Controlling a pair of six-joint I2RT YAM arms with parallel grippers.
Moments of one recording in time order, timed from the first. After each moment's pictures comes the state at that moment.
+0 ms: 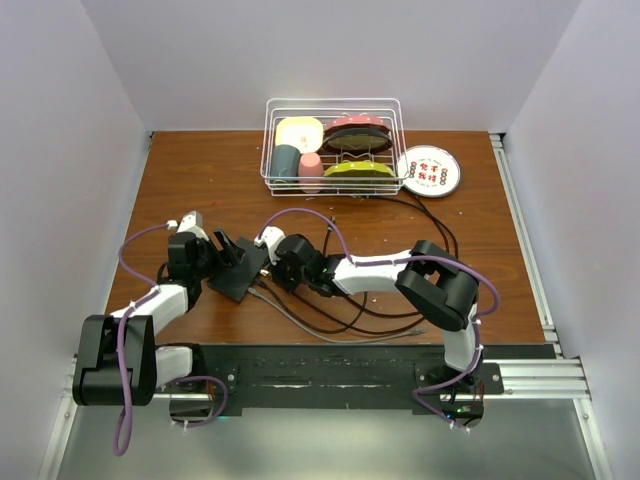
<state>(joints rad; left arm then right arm) 0.00 1.21 0.33 0.28 0.19 -0.51 1.05 1.96 1.15 0.15 0.02 0.15</state>
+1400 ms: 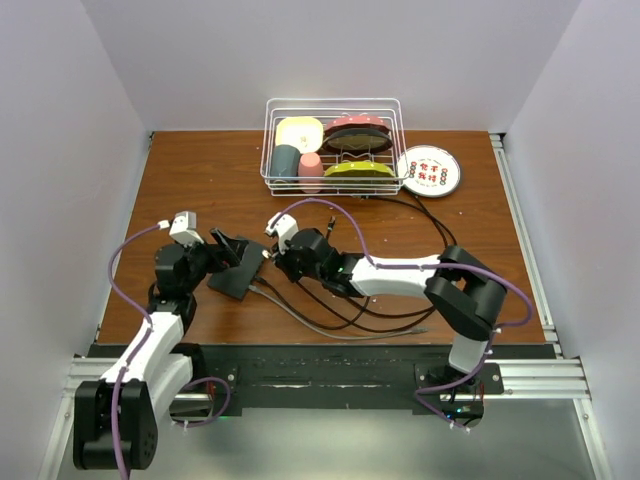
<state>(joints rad) 0.00 0.88 0.24 0.33 0.29 -0.50 1.03 1.82 1.06 0.24 0.10 0.14</state>
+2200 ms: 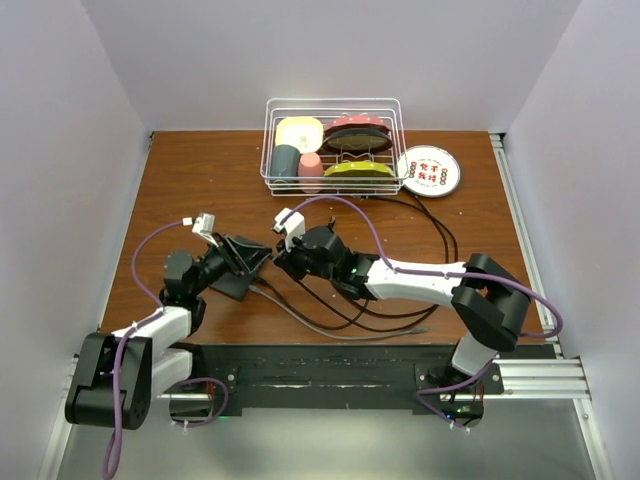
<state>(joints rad) -0.08 1.10 0.15 0.92 0.68 -0.76 1.03 1.67 1.00 0.27 0.03 0.16</state>
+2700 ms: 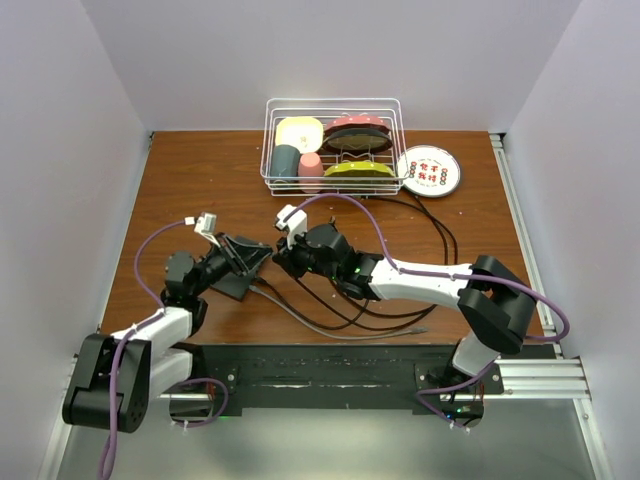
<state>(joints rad) -0.12 1.10 0.15 0.97 0.69 -0.80 1.03 1.64 0.99 0.30 0.01 0.16</state>
